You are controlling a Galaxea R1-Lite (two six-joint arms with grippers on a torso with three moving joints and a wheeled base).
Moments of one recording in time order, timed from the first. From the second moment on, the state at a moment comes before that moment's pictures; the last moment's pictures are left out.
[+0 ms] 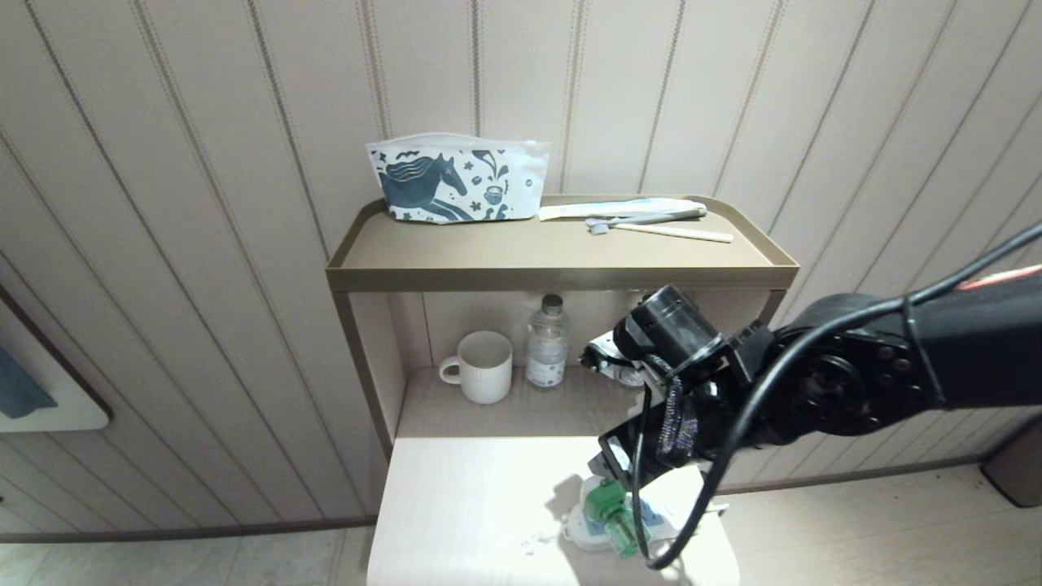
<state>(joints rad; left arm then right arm) 0.00 0.00 -0.04 0.12 -0.01 0.00 0.67 1.82 -1.21 0.35 -0.12 0.11</state>
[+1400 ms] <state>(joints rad) 0.00 0.00 -0.04 0.12 -0.01 0.00 0.27 0.63 -0.48 0.47 -0.87 0.35</state>
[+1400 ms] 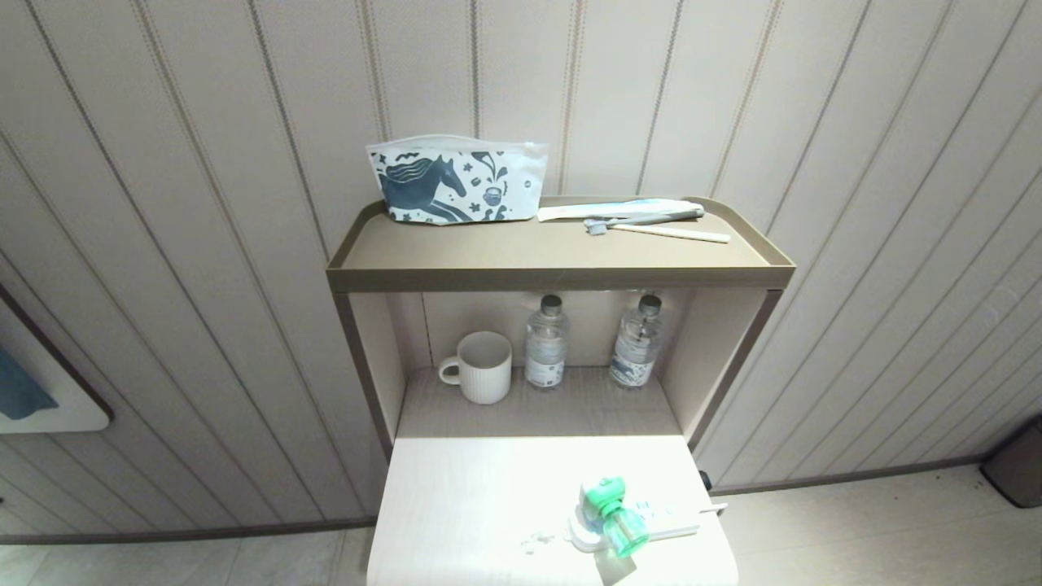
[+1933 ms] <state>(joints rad) 0.00 0.00 -0.04 0.12 -0.01 0.00 0.01 0.27 -0.17 0.22 -0.56 0.05</state>
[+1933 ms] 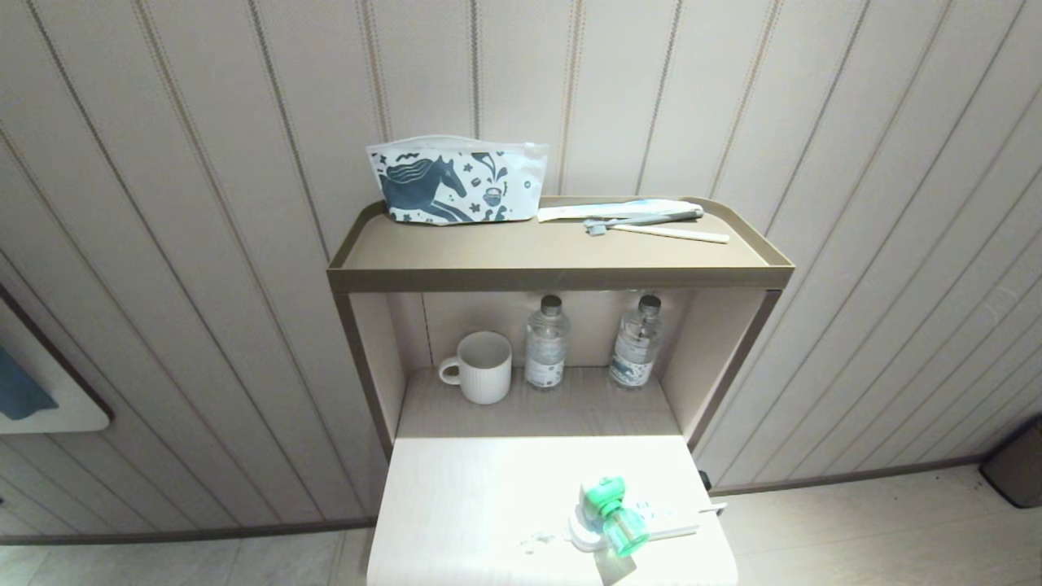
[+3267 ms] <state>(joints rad) 0.00 0.00 -0.04 0.12 -0.01 0.00 -0.01 0.00 -0.01 0.03 -0.01 0.01</state>
